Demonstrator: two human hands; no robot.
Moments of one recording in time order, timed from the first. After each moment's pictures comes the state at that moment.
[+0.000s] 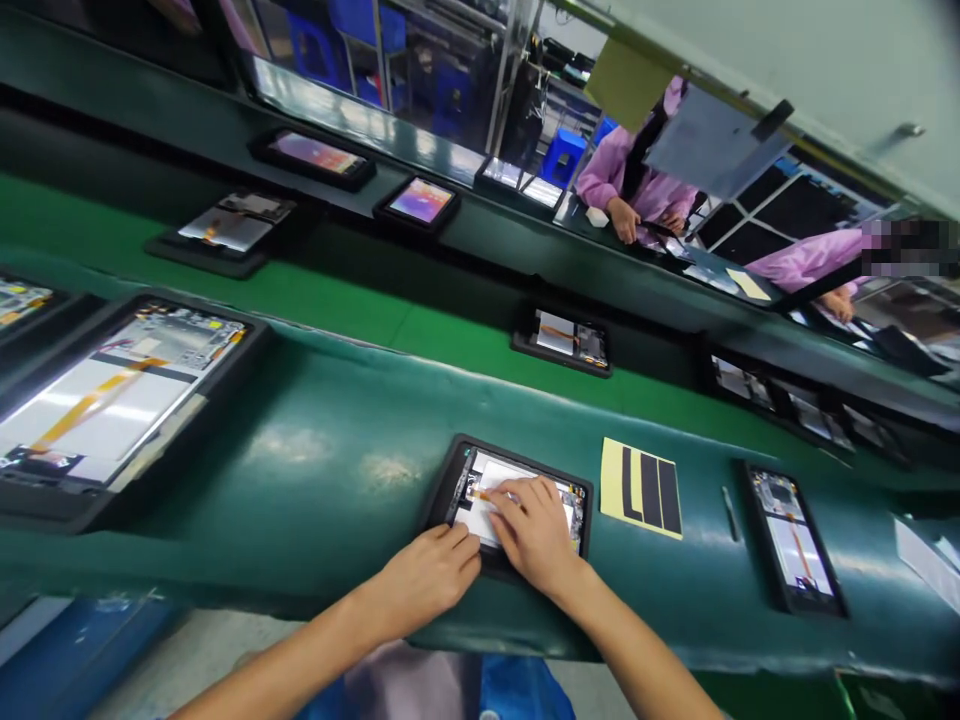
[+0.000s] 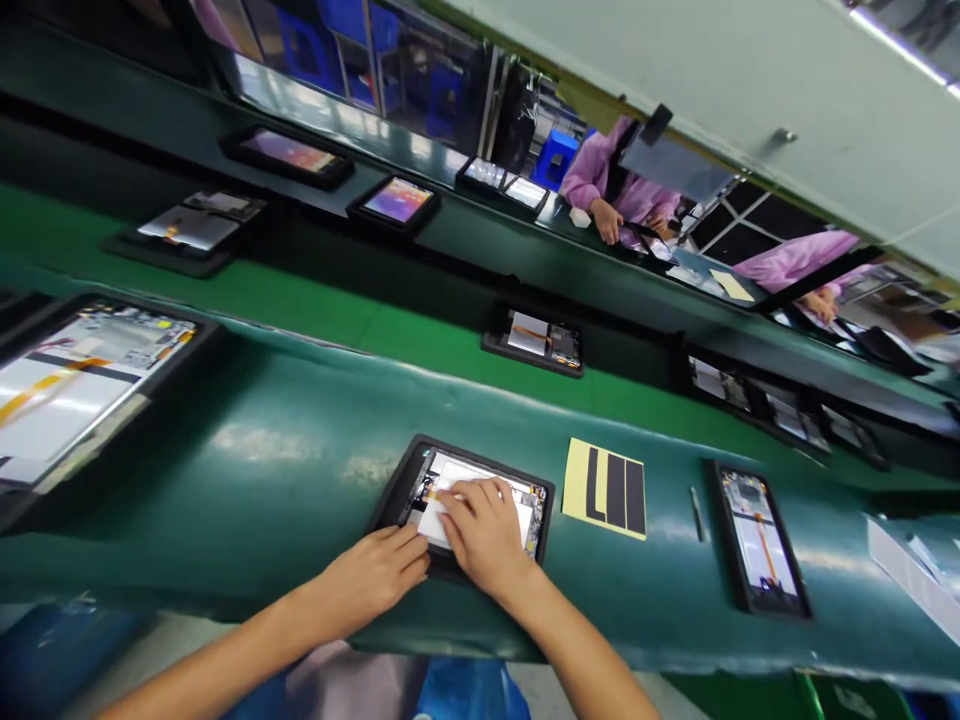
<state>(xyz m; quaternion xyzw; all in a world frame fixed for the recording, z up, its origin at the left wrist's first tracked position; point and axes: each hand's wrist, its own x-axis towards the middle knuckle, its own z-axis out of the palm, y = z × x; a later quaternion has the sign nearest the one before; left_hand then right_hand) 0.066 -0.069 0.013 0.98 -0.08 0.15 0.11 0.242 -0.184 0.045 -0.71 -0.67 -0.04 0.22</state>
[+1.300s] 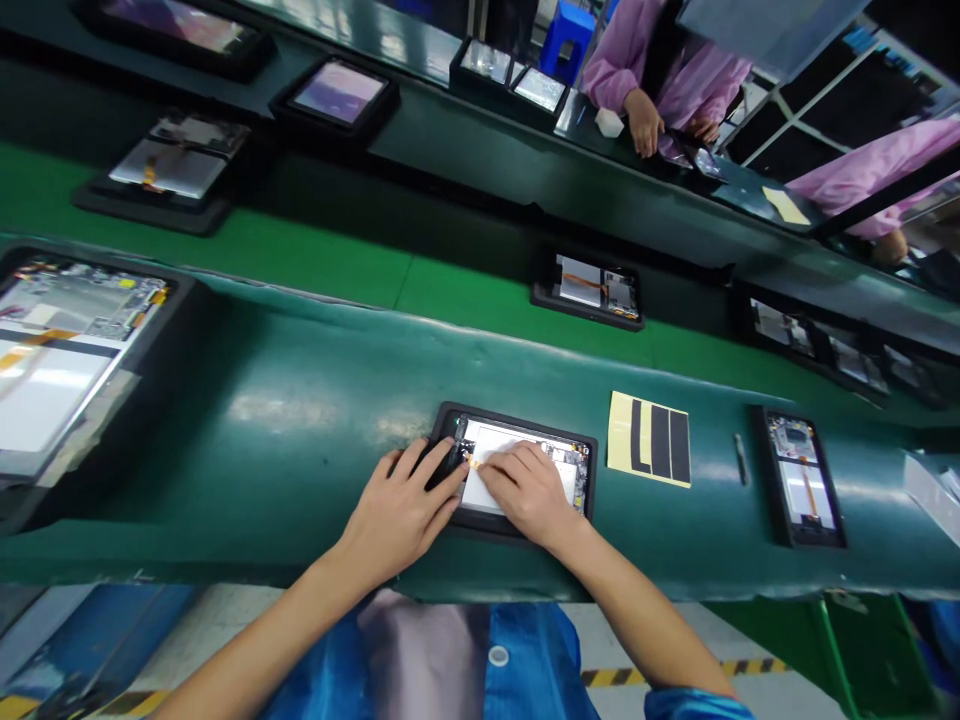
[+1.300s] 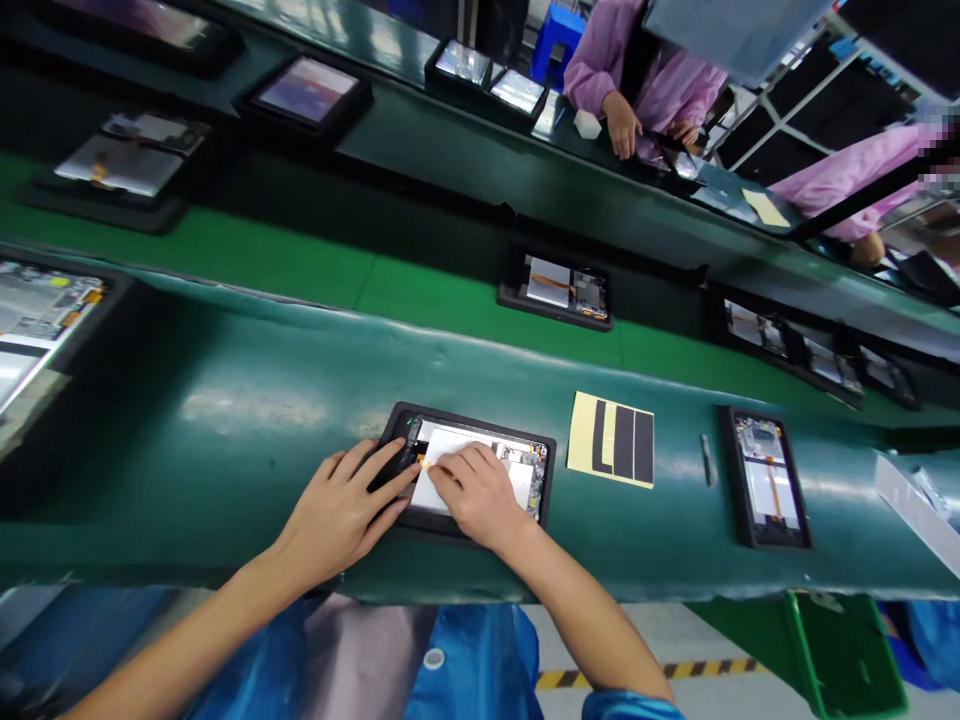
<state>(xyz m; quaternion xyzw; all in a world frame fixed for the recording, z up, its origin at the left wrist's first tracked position) 0.060 -0.039 0.035 0.98 0.09 0.14 0.06 0.246 -0.178 0.031 -0.65 -0.71 -0.09 0.25</state>
